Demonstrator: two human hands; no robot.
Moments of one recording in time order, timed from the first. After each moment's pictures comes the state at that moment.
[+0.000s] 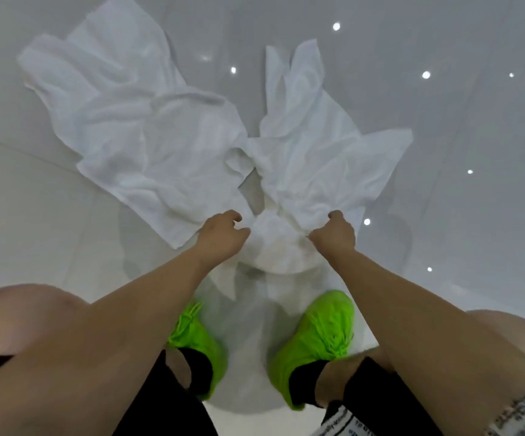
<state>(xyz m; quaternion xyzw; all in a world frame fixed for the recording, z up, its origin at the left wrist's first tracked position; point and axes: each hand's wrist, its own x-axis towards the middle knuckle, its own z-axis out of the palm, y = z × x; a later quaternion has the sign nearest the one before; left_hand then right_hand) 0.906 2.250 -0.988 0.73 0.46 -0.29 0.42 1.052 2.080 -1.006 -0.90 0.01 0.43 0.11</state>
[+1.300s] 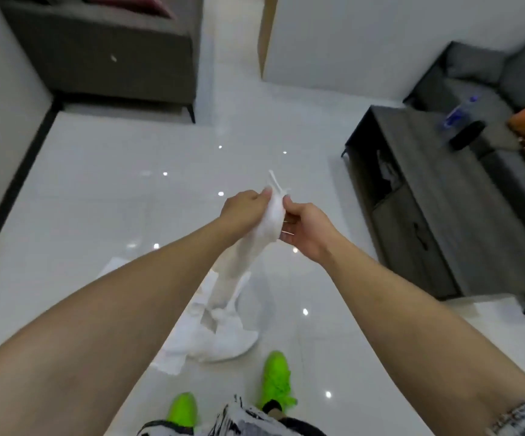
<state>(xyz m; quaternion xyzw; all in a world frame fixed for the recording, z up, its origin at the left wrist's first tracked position) 1.065 2.249 -0.274 0.81 0.22 -0.12 0.53 1.094 2.101 -0.274 -0.64 0.12 0.33 0.68</state>
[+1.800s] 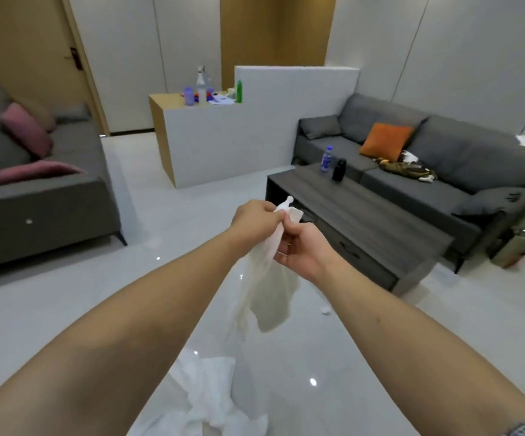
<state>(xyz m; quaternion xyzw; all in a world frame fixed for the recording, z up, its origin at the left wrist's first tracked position) 1.034 2.154 -0.103 0.86 -0.06 -0.06 0.50 1.004 2.030 -0.142 -0.49 0.13 0.10 0.86</state>
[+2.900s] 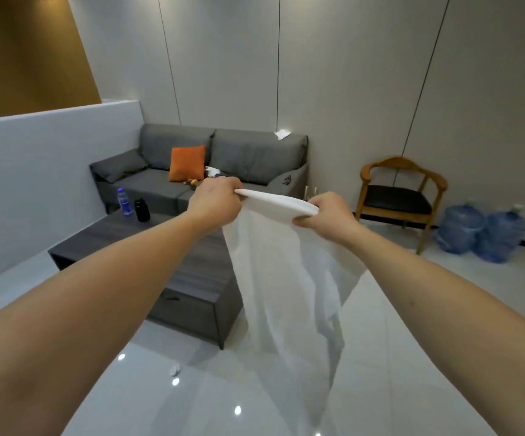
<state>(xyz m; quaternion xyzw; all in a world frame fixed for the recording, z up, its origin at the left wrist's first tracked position) 0.976 1.555 -0.012 0.85 -0.46 0.08 0.26 0.801 1.391 -0.046 -0.89 0.30 -0.23 0.26</state>
